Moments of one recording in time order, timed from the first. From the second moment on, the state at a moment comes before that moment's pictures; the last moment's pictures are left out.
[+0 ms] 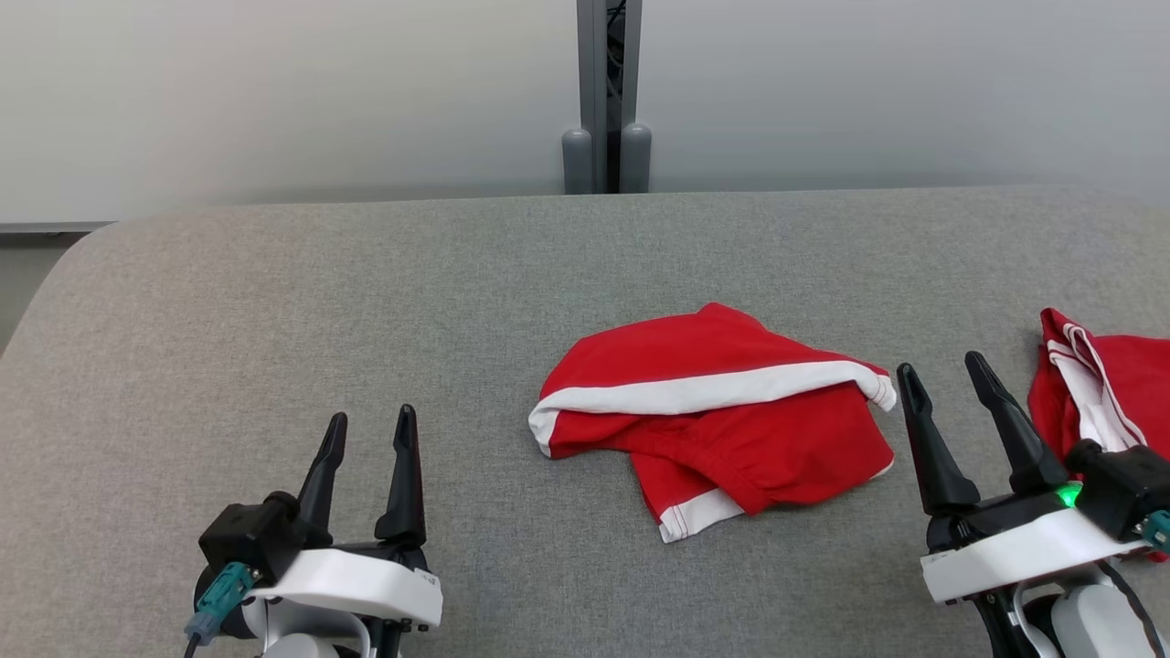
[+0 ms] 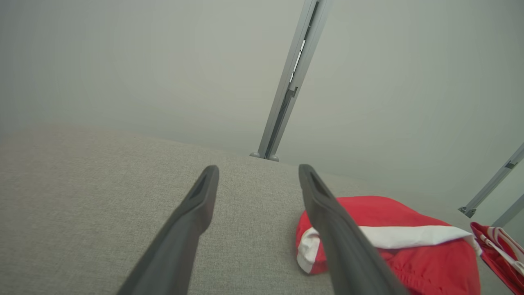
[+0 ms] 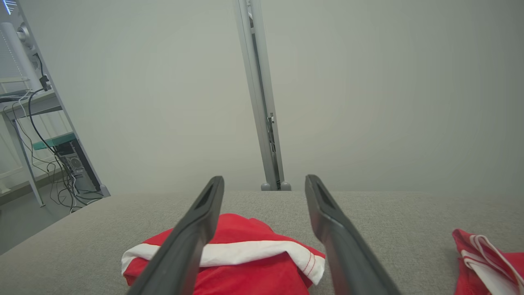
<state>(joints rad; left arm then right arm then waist) -0.09 0.05 -0.20 0.23 -0.45 0.06 -0.26 -0.14 -0.20 0.18 0.15 0.41 0.13 -0.26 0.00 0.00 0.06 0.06</state>
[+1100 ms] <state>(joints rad) -0.47 0.05 -0.36 0.79 -0.40 0.01 -0.20 -0.19 -0.17 0.17 0.15 0.40 0.13 -0.26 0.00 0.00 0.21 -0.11</state>
